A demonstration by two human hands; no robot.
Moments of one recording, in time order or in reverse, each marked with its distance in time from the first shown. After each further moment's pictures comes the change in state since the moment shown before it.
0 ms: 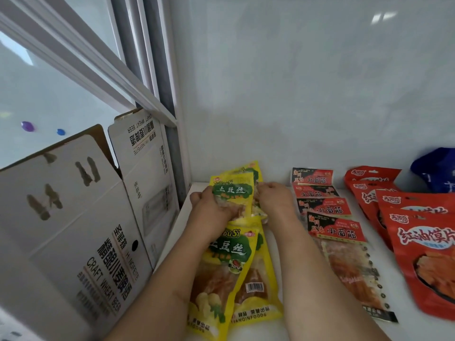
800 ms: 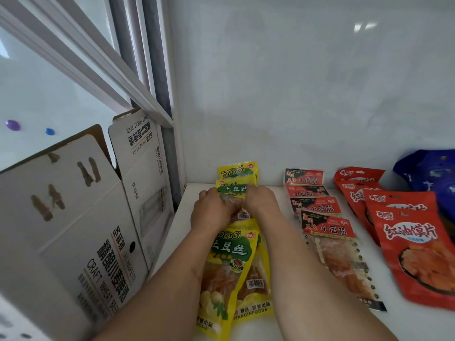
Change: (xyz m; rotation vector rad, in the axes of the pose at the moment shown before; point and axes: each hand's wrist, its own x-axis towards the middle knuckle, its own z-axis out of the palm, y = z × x) left_hand 0.024 0.004 0.019 0.168 0.009 -0.009; right_hand -0.002 -0.008 0.016 -0.560 -0.101 -0.024
